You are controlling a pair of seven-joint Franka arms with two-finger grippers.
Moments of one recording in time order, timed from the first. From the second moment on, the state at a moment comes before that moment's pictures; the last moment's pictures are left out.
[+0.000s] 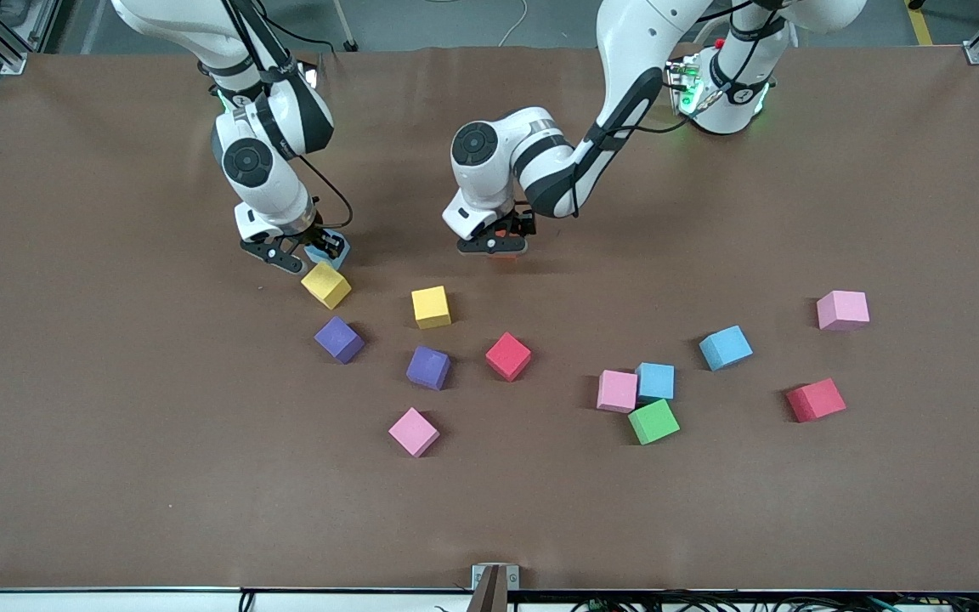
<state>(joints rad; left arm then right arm) -0.75 0.62 -0.26 -1.82 0.22 2.29 -1.08 0.46 0.10 -0.02 -2.60 0.09 2.62 0.84</state>
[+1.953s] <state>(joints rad) -0.34 0.59 -0.24 -1.55 0.24 2.20 -0.88 0.87 0.31 -0.01 -2.25 0.19 2.61 2.18</state>
